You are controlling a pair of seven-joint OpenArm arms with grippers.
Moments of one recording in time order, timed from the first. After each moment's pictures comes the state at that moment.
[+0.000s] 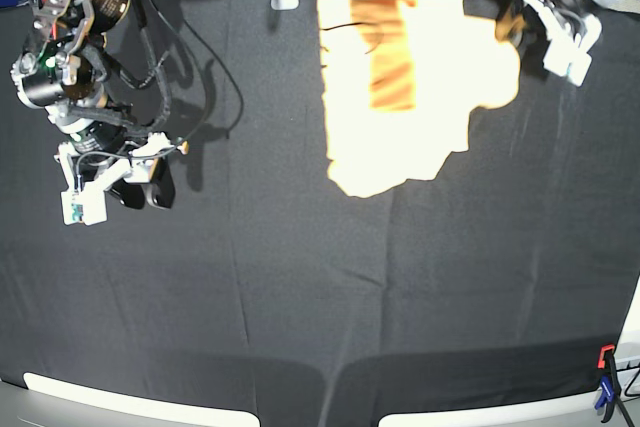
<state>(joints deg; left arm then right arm) 35.2 -7.9 -27.0 112.9 -39.2 -40.5 60.5 -8.2 5.4 24.9 116.6 29.9 25.0 -59.6</state>
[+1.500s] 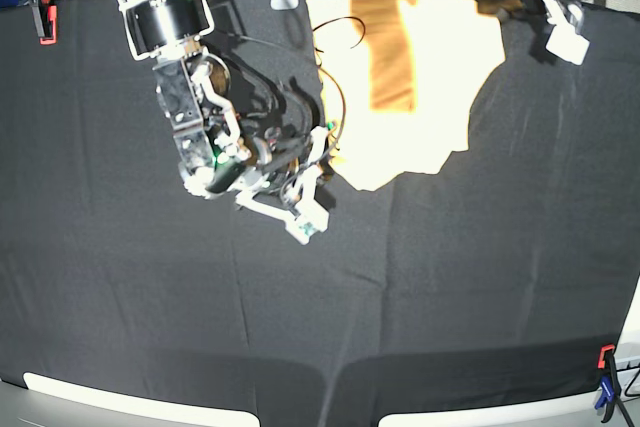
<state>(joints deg) 34.9 -12.2 -26.7 100.6 -56.4 -40.4 63.2 10.9 6.0 -17.5 81.4 18.4 30.9 -55.7</state>
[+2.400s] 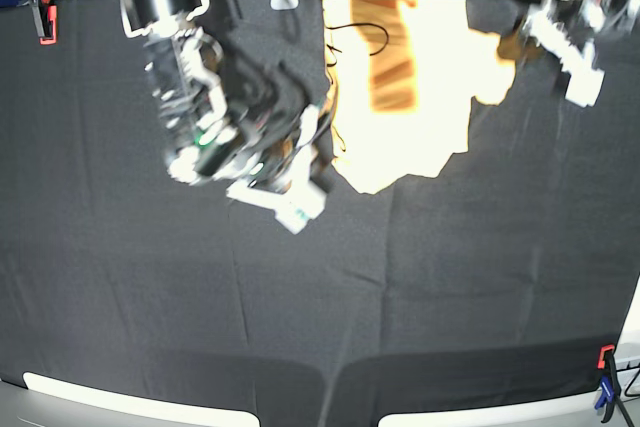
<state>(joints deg) 25.9 -16.6 -26.8 87.0 -62.2 -40.4 65.1 6.5 6.2 -12.5 88.2 17.1 35.4 -56.7</state>
